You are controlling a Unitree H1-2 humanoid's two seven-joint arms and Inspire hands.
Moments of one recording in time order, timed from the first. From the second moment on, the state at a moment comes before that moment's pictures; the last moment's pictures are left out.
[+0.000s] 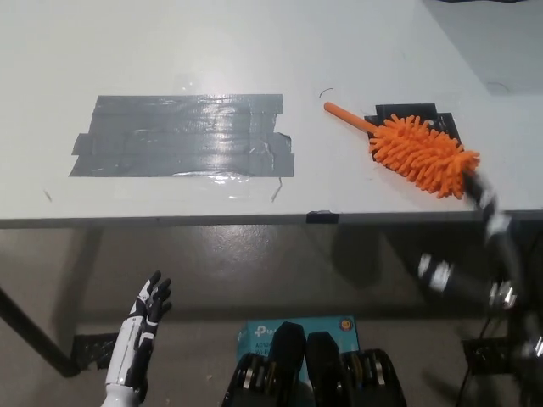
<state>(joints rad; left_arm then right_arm) -0.02 0.07 0.01 0.27 0.04 -0.34 -0.03 -0.23 -0.18 0.01 -0.19 -0.18 -0.04 0.02</state>
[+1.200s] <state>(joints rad) -0.06 0.08 0.01 0.28 0.06 -0.36 -0.03 -0.95 -0.26 0.28 0.88 -0.40 0.36 0.10</state>
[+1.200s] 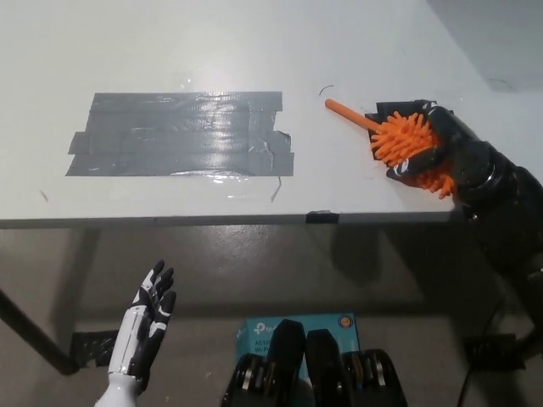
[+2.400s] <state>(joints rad) -0.09 0.08 0.01 0.28 0.06 -0.35 -0.03 -1.04 -0.31 0.39 0.94 -0.45 0.37 0.25</state>
